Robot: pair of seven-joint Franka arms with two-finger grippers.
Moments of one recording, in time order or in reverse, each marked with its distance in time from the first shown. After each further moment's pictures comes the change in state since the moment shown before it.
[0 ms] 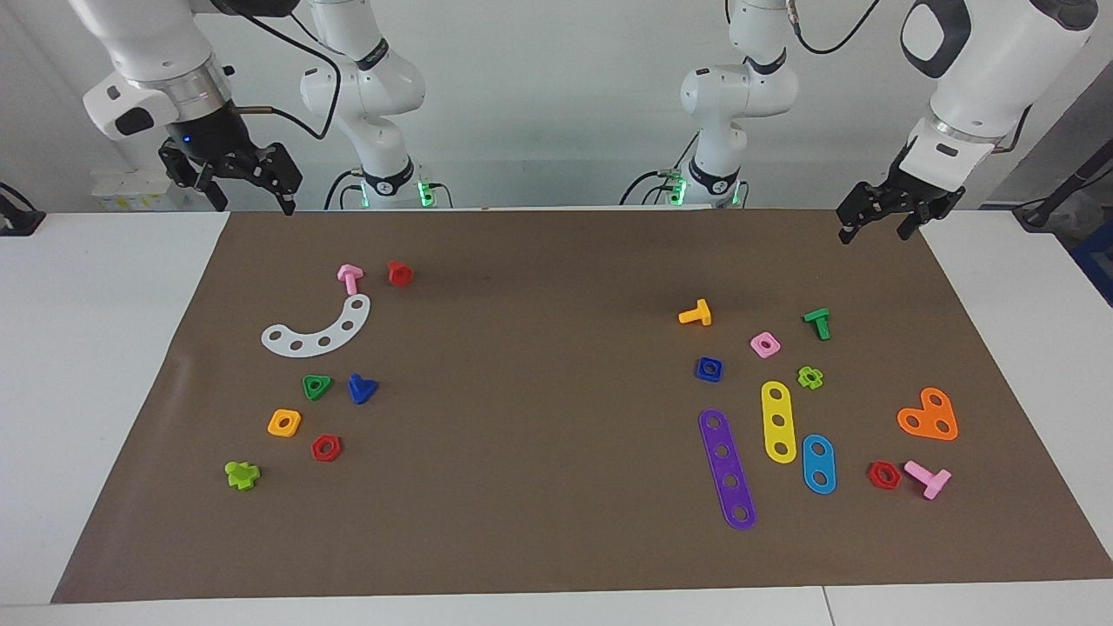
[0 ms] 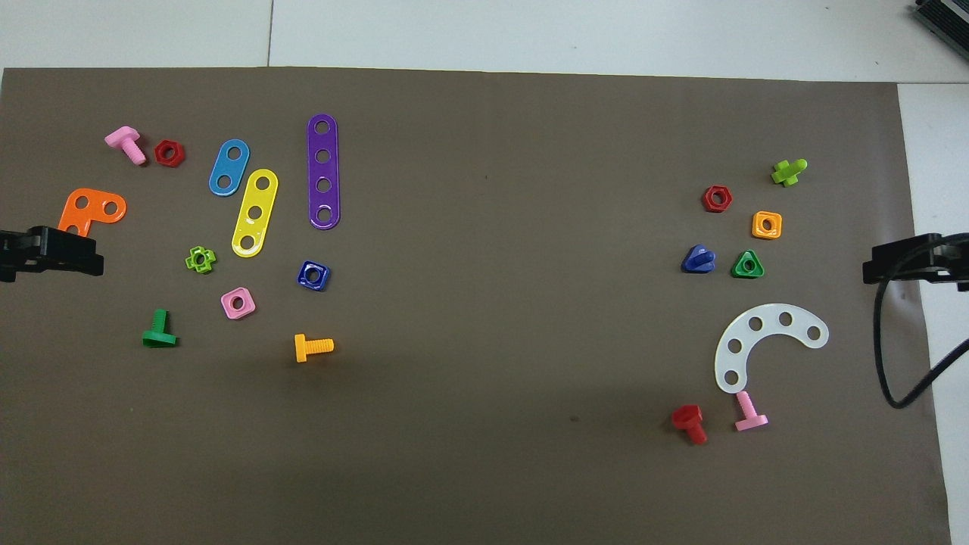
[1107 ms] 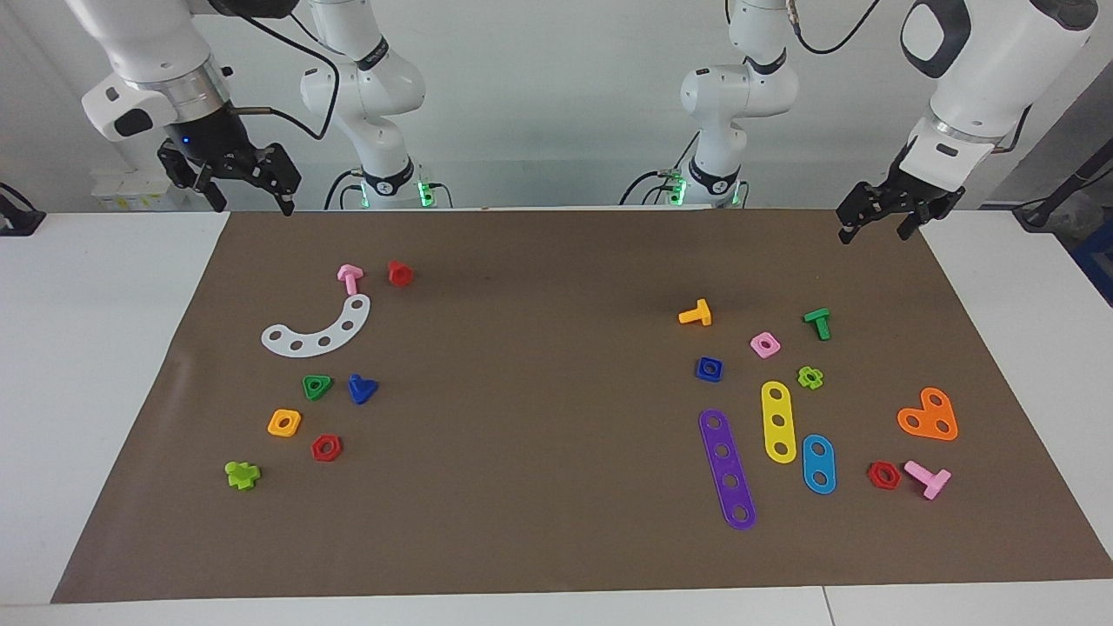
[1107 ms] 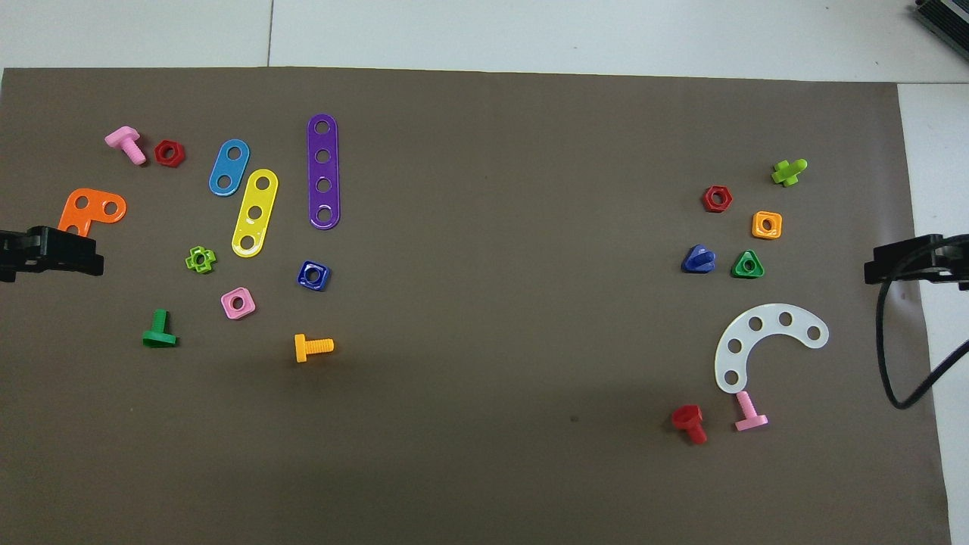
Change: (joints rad) left arm 0.000 0.000 0.000 0.000 0.000 0.000 0.000; right arm -0.006 0.005 -0.002 -0.005 0.001 0.013 -0.032
